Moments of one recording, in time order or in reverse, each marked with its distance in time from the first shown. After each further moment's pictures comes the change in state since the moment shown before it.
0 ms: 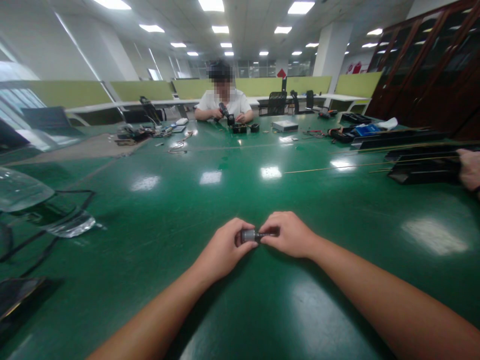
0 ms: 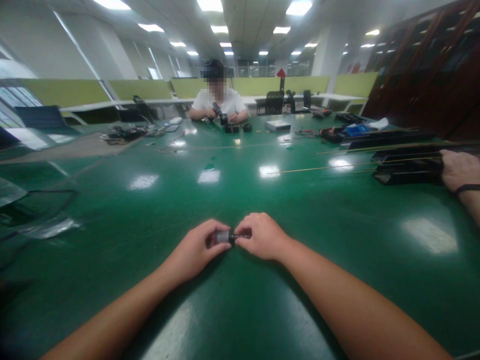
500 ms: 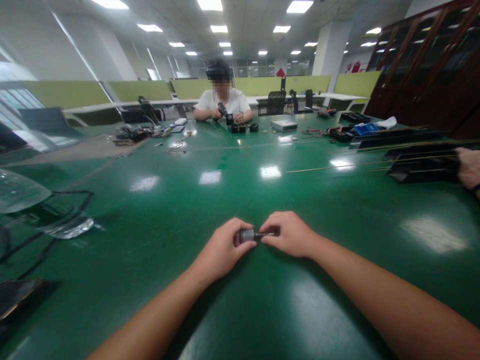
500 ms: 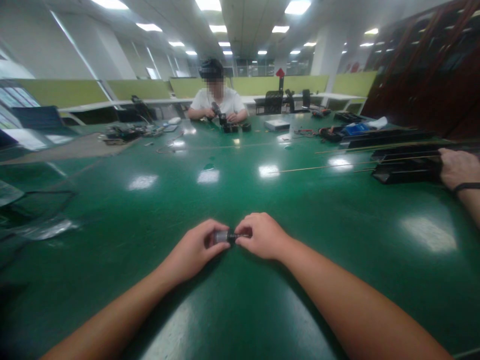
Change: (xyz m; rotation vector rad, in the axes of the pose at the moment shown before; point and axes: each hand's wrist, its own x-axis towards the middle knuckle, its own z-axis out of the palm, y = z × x) left_hand 0.001 -0.002 -0.001 -0.002 -0.001 -0.010; right_hand -0.002 0.002 0.000 0.005 0.005 0.035
